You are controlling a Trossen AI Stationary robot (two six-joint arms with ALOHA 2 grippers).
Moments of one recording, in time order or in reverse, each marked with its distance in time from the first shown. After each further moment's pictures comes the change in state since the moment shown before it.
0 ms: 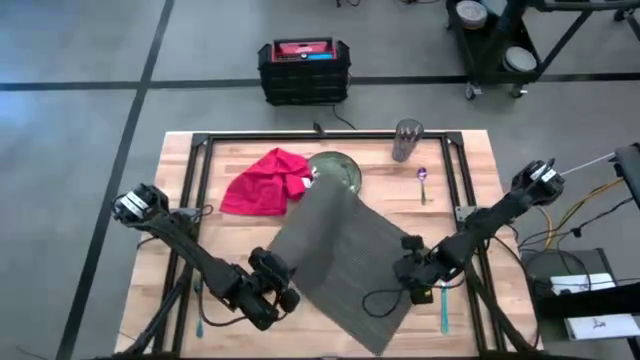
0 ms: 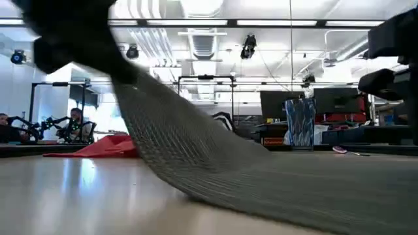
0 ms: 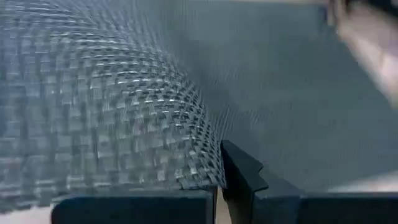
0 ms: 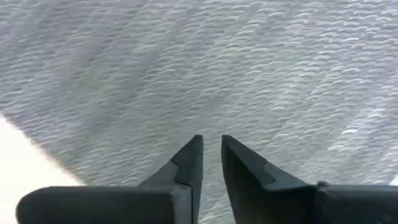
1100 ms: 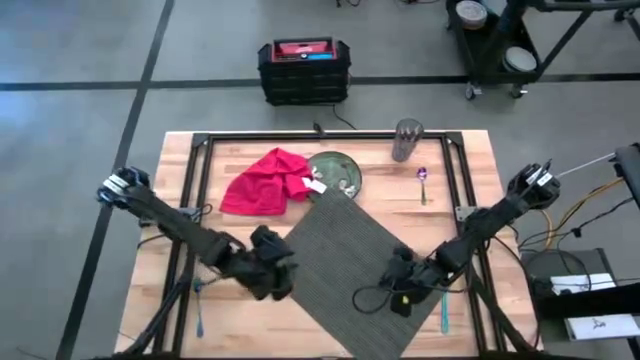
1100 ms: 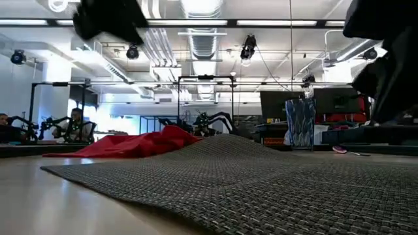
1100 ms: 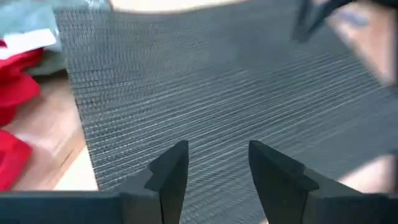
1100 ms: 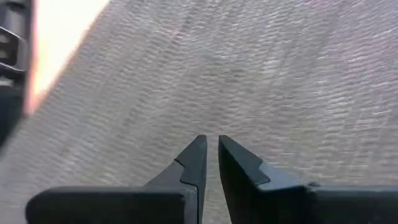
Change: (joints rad) left arm 0.182 -0.179 -0.058 0.063 0.067 0.405; right arm 0.037 0.098 -0.009 0.465 0.092 0.373
